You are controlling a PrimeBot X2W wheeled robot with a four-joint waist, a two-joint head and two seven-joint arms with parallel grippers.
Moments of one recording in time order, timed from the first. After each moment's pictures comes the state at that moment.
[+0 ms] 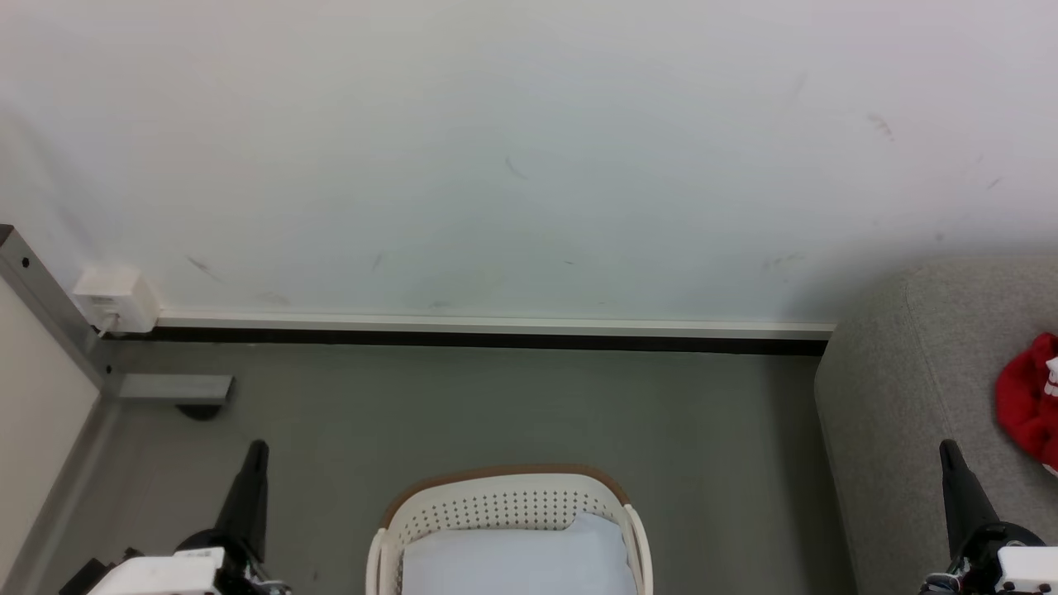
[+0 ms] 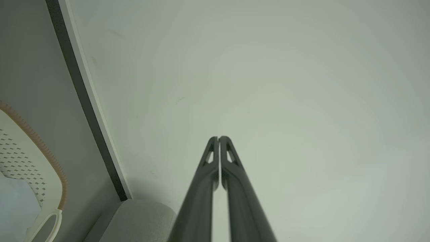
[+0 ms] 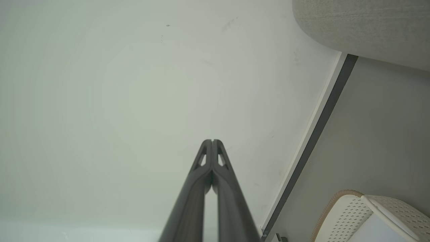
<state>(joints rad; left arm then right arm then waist) -0.11 0.05 0.11 0.25 -1.61 -0.13 0.11 -0.10 -0.05 -0.11 0.25 1.61 0.13 0.11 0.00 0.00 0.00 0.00</state>
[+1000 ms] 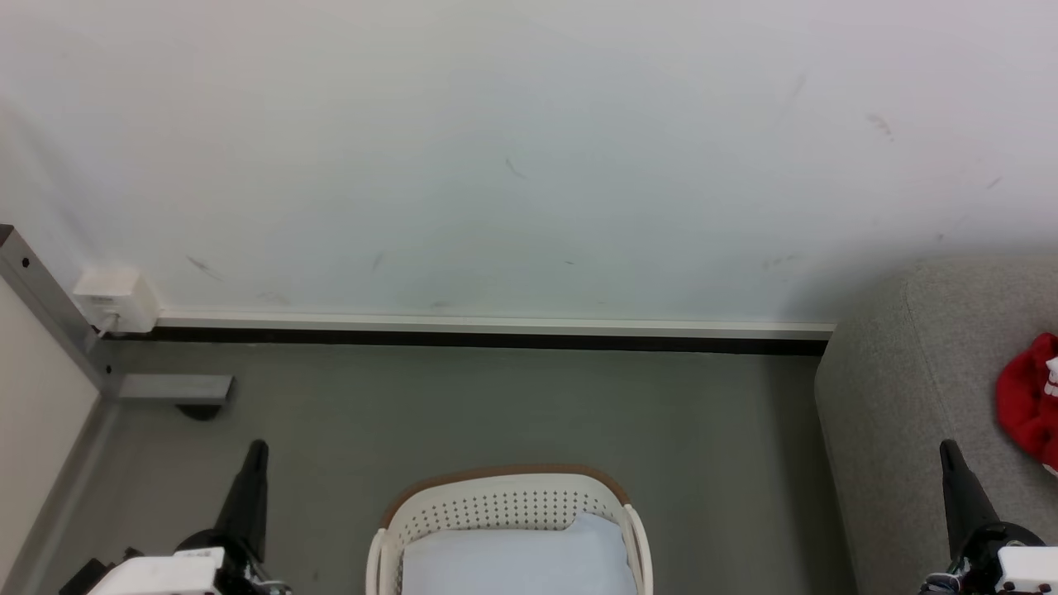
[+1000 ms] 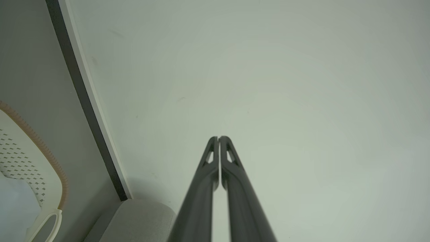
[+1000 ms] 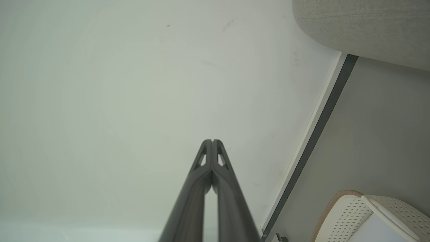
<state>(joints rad) -0.11 0.05 0.11 0.25 -1.61 -0.13 0.11 -0.10 -0.05 -0.11 0.25 1.61 0.13 0.11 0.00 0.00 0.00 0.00</state>
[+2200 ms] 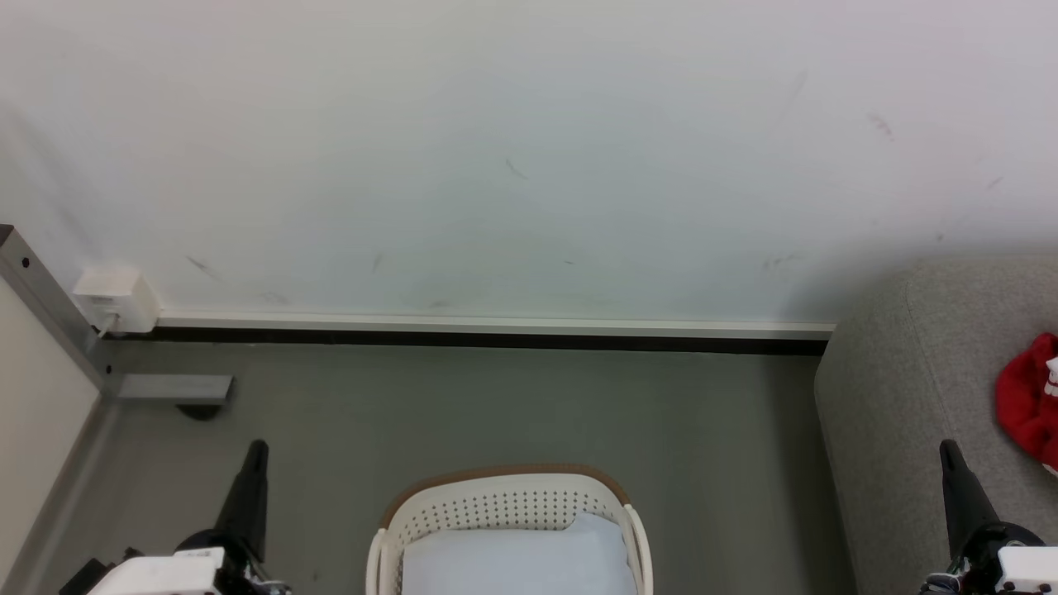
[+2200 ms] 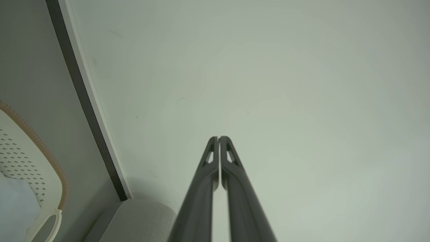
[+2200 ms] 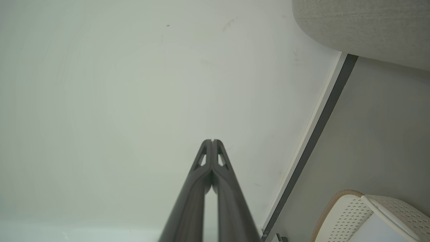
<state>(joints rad) -0.11 0.05 0.11 0.25 -1.61 -0.13 0.11 -0.10 -0.05 -0.11 0.25 1.61 0.13 0.11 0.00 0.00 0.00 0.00</state>
